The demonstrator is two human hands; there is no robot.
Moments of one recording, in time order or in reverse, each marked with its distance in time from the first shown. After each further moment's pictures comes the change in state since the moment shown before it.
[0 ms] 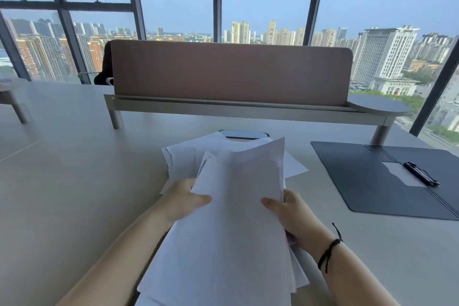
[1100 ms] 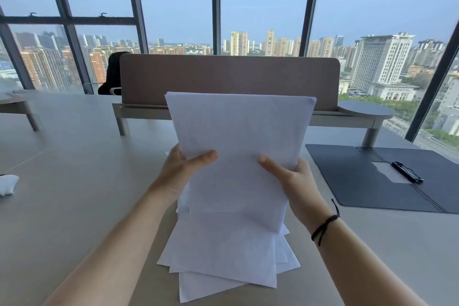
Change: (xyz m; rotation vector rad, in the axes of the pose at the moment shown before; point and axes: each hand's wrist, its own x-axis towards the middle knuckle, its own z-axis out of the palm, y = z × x) left_hand -0.022 0.053 -0.012 -0.446 0.122 0.475; right_hand -0.042 -0.060 -0.008 0.415 -0.008 -0.479
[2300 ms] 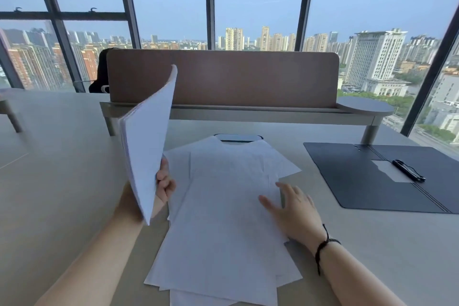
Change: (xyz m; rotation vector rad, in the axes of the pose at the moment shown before) left_hand 0.003 -0.048 -0.052 -0.650 0.126 -0.332; right_hand 0.014 0.083 -0.046 -1.223 -0.008 0.264
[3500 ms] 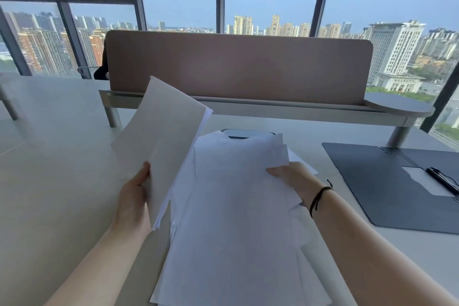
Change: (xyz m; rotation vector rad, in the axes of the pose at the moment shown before) left_hand 0.042 -0.016 -0.047 -0.077 0.219 0.064; right_hand 0.118 -0.033 0.000 0.778 -0.148 0.341
